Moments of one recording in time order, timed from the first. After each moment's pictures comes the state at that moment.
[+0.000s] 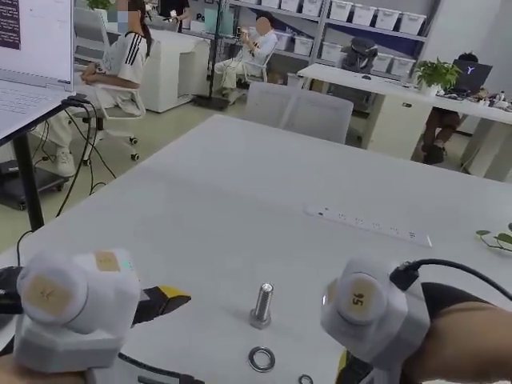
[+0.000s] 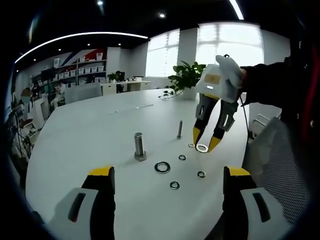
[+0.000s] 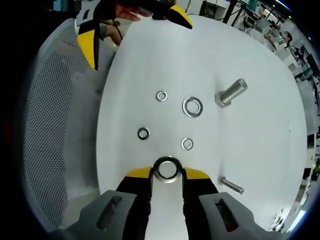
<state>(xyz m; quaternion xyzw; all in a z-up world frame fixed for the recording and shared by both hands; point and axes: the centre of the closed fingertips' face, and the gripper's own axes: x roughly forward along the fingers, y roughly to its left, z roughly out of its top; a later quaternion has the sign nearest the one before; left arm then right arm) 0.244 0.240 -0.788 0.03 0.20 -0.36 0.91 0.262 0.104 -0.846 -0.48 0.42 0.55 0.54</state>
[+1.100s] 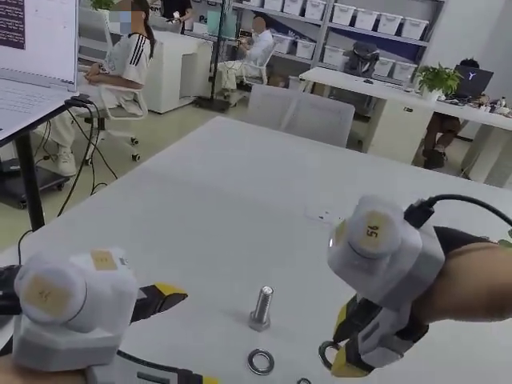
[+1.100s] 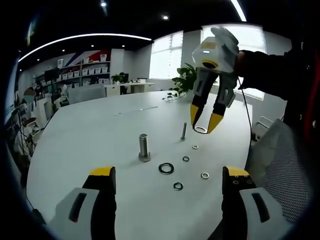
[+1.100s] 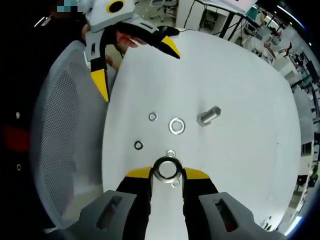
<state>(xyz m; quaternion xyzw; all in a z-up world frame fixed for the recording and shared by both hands) 0.248 0.247 -0.787 0.03 0.20 -0.35 0.92 0.283 0.126 -0.789 -0.48 0.39 0.57 0.54</state>
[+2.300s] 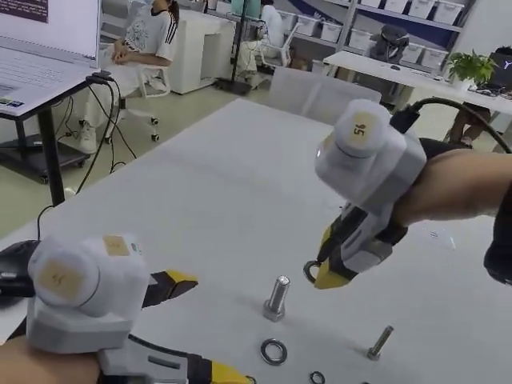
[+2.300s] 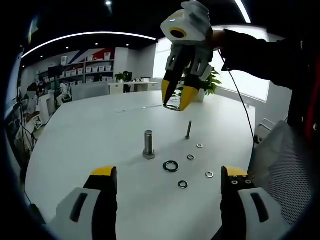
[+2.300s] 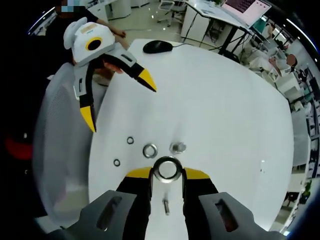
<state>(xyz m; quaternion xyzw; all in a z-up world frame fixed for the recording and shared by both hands) 0.255 0.254 -0.796 0.01 0.20 -0.34 0.92 0.332 0.189 -0.755 -0.50 0.35 0.59 0.52</state>
